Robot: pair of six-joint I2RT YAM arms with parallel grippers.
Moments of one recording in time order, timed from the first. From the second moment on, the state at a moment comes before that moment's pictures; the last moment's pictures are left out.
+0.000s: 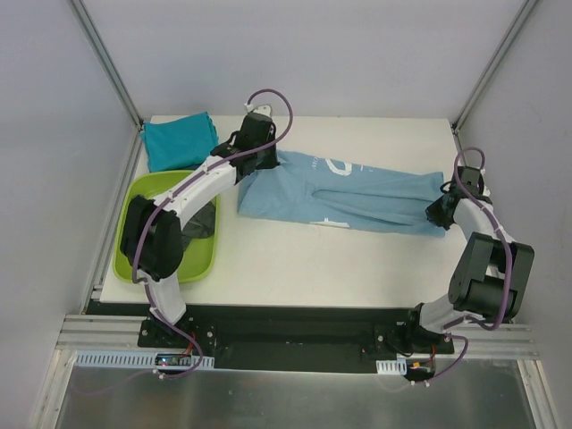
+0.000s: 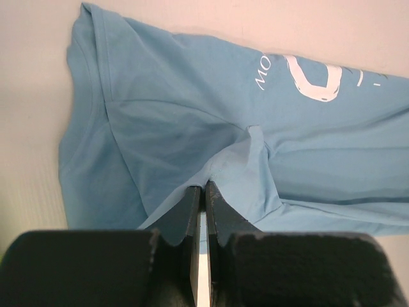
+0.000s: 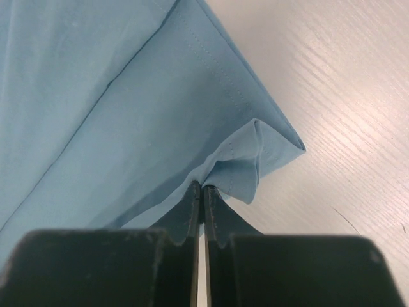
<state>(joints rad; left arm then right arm) -0.52 1.79 1.51 -0.38 -0.11 -0.47 -0.26 1.49 0.94 -0.46 0.09 0.62</state>
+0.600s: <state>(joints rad) -0.50 2.01 1.73 -0.36 -0.18 -0.33 -0.26 1.70 1.10 -0.47 0.11 0.62</state>
